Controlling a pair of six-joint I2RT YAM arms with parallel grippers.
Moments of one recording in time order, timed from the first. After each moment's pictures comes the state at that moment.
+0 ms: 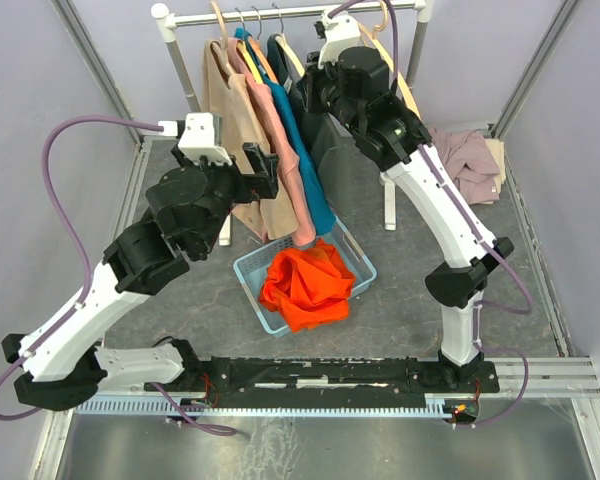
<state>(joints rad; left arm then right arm) -0.95 1.09 1.53 -0.48 -0.71 -0.28 0.68 1.99 2.49 -0.58 0.22 0.14</state>
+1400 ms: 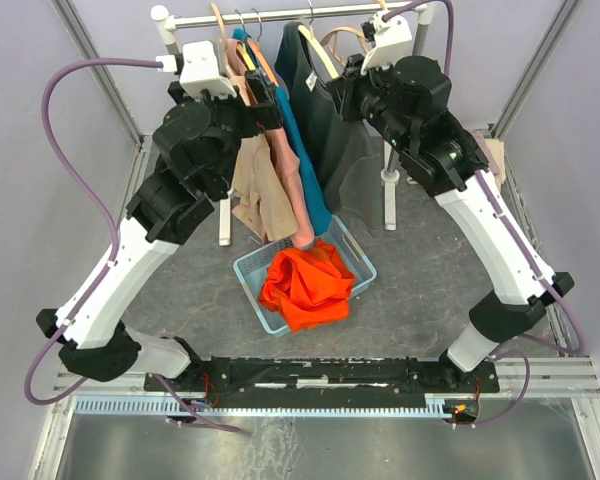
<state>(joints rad) -0.81 1.35 1.84 -0.33 -0.70 -0.13 0.66 1.67 2.20 -0.51 0.17 0.14</state>
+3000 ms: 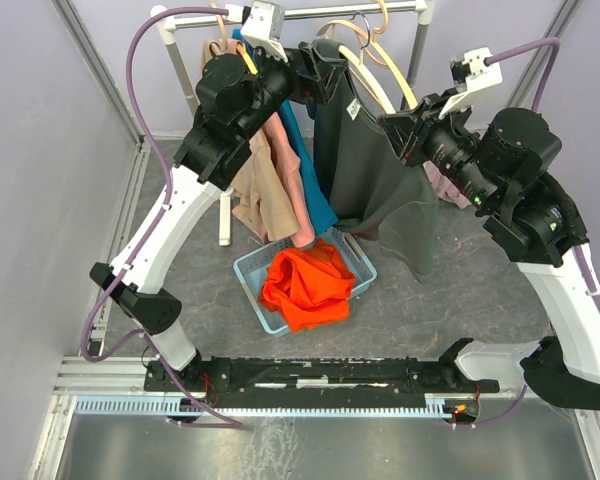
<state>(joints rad) -0.64 1.70 2.12 -0.18 0.05 -0.23 0.66 1.24 1.90 -0.60 0.12 0.19</state>
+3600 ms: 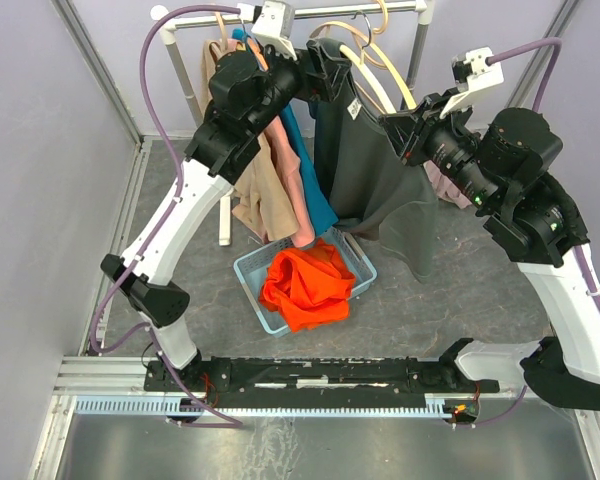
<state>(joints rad) -0.64 1.76 2.17 -0.19 0.03 -0.23 0.66 1.24 1.90 -0.60 0.12 0.20</state>
